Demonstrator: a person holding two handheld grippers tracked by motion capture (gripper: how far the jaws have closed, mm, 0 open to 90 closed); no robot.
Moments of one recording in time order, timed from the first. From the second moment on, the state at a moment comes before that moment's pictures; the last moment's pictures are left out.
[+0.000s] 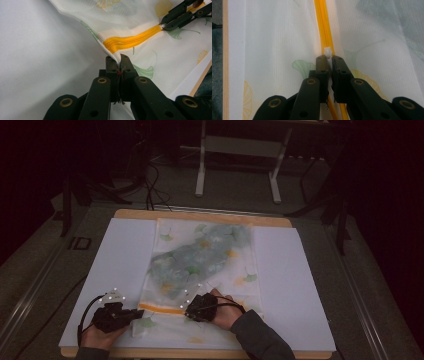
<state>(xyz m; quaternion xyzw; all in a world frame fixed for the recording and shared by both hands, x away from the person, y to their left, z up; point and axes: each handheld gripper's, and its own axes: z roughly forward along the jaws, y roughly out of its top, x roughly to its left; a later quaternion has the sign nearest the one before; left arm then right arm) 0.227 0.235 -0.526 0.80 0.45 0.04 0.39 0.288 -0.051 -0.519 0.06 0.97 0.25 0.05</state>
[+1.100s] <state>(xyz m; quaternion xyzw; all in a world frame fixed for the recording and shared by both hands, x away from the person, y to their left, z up) 0.227 0.237 -0.526 0.80 0.46 0.04 0.39 0.288 -0.075 -0.517 0.07 0.97 0.24 0.06</state>
